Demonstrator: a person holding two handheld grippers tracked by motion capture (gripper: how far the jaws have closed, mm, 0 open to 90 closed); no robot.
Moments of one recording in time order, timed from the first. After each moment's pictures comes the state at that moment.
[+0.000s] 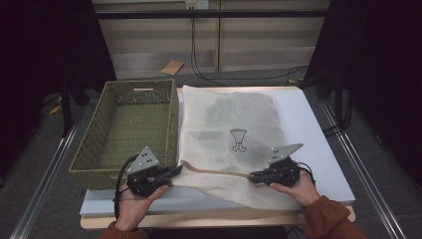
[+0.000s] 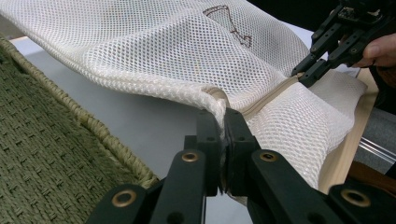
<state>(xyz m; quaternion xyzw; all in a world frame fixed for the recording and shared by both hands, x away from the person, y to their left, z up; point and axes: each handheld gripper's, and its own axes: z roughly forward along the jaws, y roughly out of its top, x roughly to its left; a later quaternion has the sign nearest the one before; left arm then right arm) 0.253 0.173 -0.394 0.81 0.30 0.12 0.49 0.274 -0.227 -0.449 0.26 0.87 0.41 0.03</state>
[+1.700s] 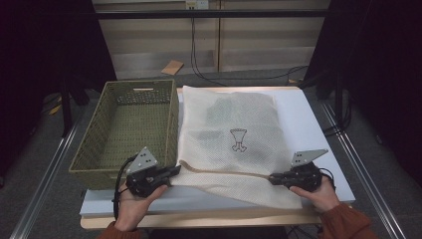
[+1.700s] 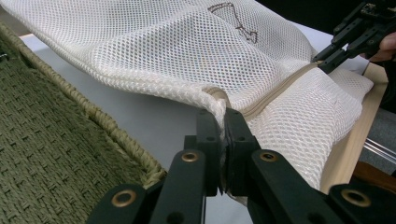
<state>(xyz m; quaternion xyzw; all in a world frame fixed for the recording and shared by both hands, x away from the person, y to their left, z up) 0.253 0.175 -0.396 0.81 0.30 0.12 0.49 0.256 -0.281 -0.456 0.30 0.86 0.41 0.05</state>
